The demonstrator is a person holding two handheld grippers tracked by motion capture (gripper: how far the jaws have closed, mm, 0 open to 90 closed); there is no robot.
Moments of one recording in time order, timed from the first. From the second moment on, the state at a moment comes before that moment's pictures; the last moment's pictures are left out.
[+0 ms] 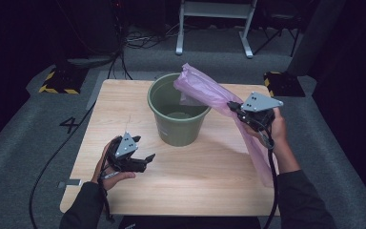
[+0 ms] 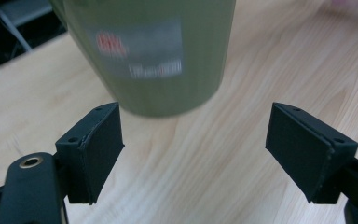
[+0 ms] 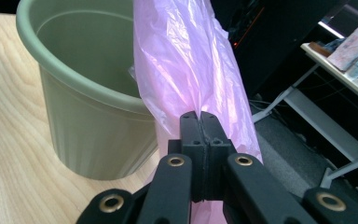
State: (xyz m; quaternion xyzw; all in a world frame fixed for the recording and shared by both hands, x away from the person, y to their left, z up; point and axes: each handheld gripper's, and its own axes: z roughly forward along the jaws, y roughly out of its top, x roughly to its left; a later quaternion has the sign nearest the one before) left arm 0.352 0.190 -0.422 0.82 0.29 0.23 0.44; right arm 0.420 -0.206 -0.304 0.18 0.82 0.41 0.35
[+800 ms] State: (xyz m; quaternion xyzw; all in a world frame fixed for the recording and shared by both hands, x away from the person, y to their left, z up) left arm 0.372 0.141 -0.340 0.79 0.22 0.28 0.50; right arm 0.428 -0.175 -0.307 0.13 0.86 0.38 0.33
